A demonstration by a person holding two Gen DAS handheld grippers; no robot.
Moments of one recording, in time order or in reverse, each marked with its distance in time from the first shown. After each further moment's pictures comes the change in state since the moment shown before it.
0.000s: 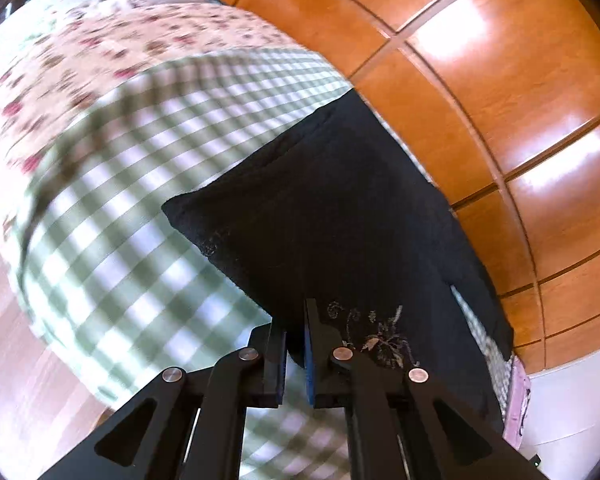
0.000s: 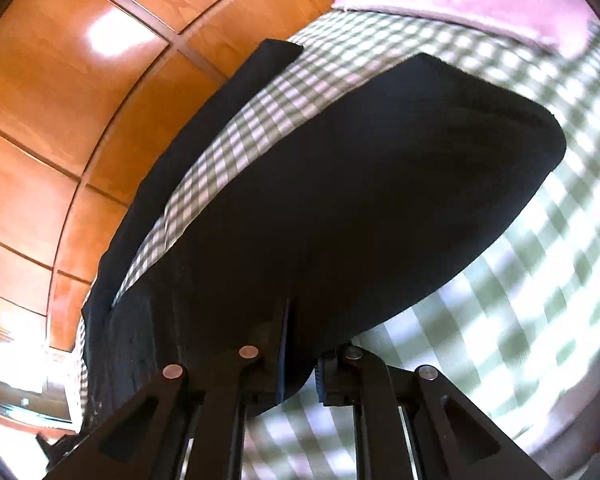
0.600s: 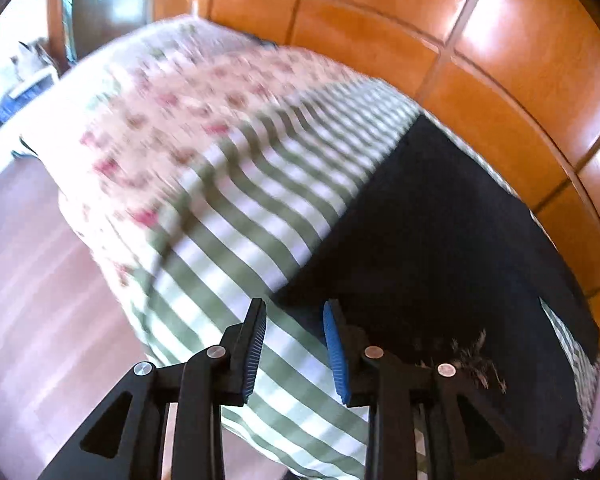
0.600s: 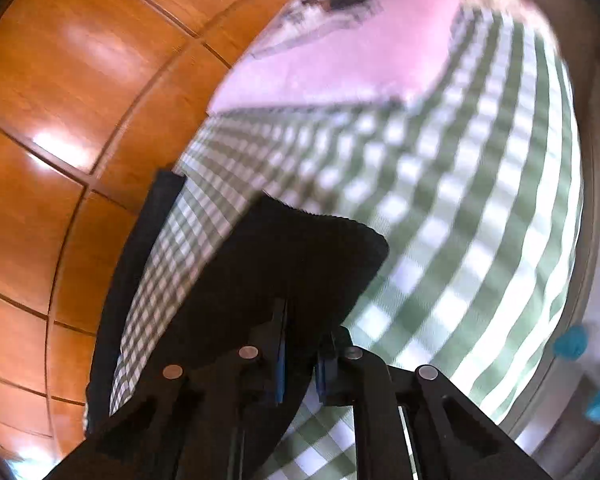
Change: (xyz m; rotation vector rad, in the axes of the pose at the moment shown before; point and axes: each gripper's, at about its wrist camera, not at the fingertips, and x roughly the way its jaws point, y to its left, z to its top) left arm -0.040 0.013 0.013 0.090 -0.158 0.360; right arm -0.039 -0.072 0.064 0.262 -0.283 -0.148
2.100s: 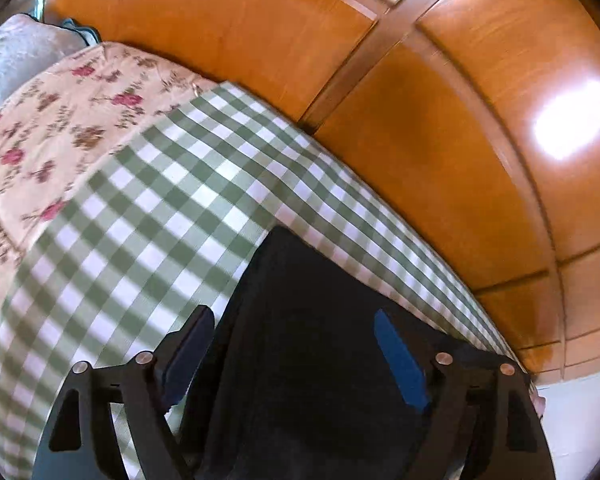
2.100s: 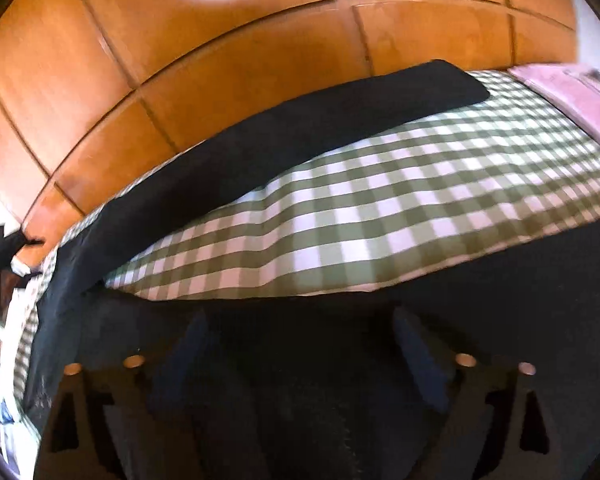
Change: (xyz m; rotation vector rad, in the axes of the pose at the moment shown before) left arm 0.210 -0.182 0.265 0.080 0.288 -0.305; right arm 0.086 0.212 -0.163 -0.717 0.168 0.186
